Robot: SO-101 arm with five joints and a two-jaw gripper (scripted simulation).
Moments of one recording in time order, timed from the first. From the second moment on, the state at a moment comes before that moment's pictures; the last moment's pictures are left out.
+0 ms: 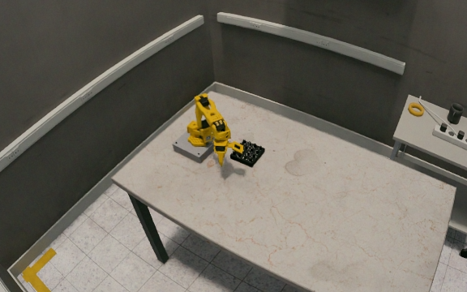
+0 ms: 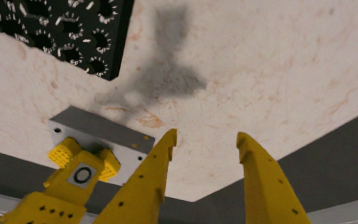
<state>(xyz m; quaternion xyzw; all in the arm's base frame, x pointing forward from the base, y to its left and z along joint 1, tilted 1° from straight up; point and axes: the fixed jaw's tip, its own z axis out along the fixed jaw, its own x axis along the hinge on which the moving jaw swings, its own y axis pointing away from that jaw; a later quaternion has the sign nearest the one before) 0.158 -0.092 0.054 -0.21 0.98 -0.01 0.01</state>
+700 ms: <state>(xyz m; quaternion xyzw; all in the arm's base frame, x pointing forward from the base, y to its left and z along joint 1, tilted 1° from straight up) 0.139 -0.134 0.065 0.22 0.98 -0.01 0.01</state>
